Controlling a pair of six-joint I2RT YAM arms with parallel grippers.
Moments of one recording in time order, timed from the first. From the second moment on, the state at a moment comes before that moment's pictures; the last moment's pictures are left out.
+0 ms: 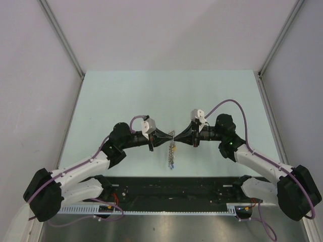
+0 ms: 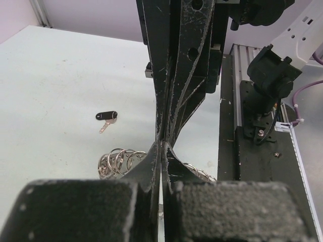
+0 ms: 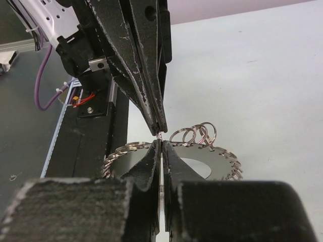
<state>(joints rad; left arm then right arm) -0.74 1.02 0.50 0.53 0.63 -0.06 0.58 1.10 0.54 0.52 -0.93 0.07</state>
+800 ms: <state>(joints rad) -0.74 1.01 0.80 -0.16 0.55 0.25 0.66 1.10 0.70 0.11 -0.77 -0.19</state>
